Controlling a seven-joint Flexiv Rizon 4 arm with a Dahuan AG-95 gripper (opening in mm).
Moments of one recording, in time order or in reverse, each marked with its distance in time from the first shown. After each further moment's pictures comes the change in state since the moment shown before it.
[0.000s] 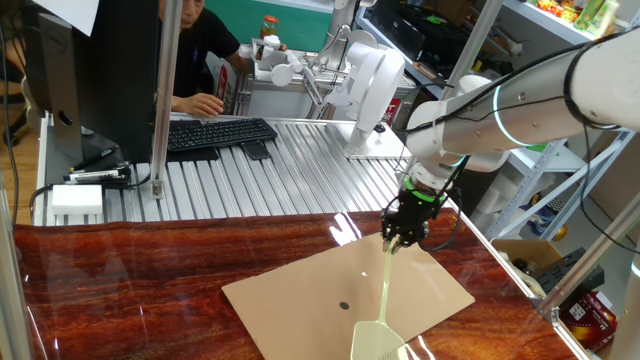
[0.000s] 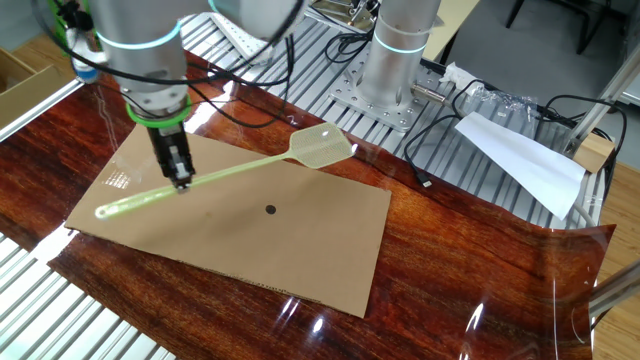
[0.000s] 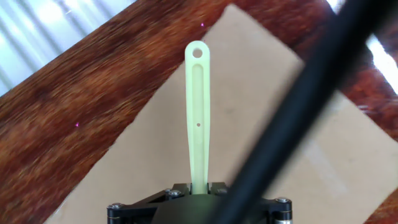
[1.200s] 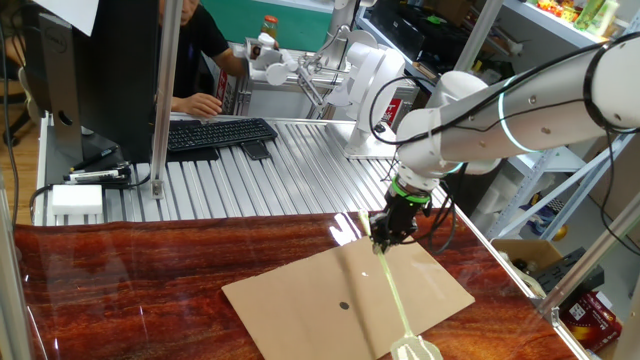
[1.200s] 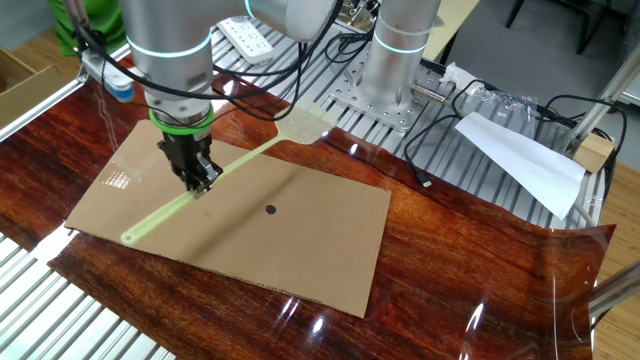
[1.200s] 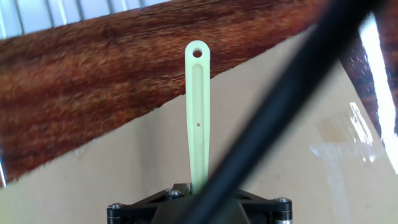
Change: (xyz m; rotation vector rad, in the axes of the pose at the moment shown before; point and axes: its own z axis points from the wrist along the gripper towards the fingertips) arm 0.017 0.019 -0.003 0.032 -0.009 -0.377
